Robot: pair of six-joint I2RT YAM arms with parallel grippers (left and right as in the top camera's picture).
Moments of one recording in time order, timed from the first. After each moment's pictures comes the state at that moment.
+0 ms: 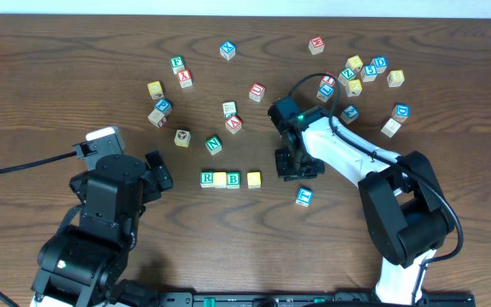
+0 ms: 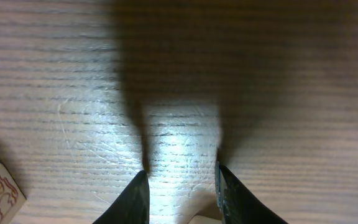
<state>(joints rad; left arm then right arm) -0.35 0.79 0.98 -0.92 -0.42 -0.51 0.52 1.99 1.31 -0.92 -0.01 0.43</state>
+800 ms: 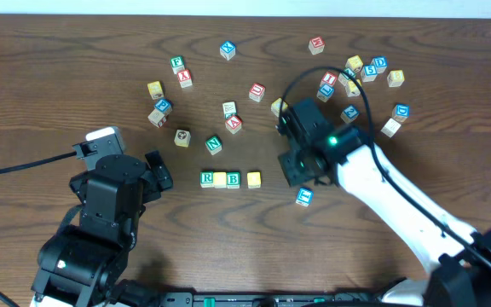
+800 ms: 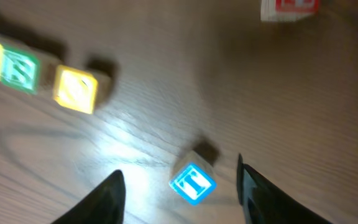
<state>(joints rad) -0.35 0.79 0.98 -0.92 -0.42 -0.51 0.57 1.57 1.15 -0.87 0.00 0.20</state>
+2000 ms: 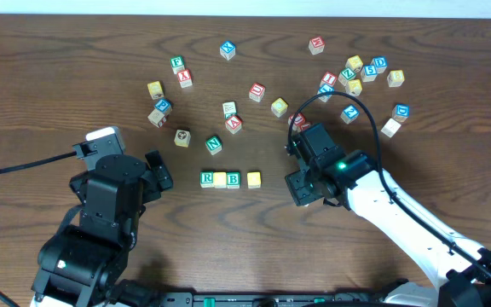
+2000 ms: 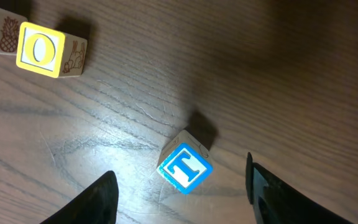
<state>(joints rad) -0.35 0.79 0.98 -0.92 -0.42 -0.51 0.57 1.48 0.95 -0.76 0.01 0.16</state>
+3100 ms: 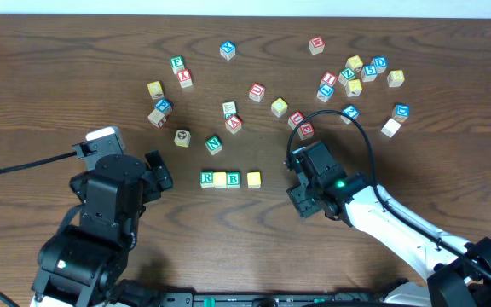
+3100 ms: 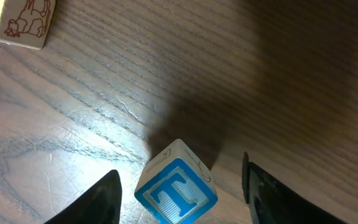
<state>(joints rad) -0.35 0.79 0.98 -0.92 -0.42 -0.51 0.57 1.48 0.74 -0.50 0.01 0.06</state>
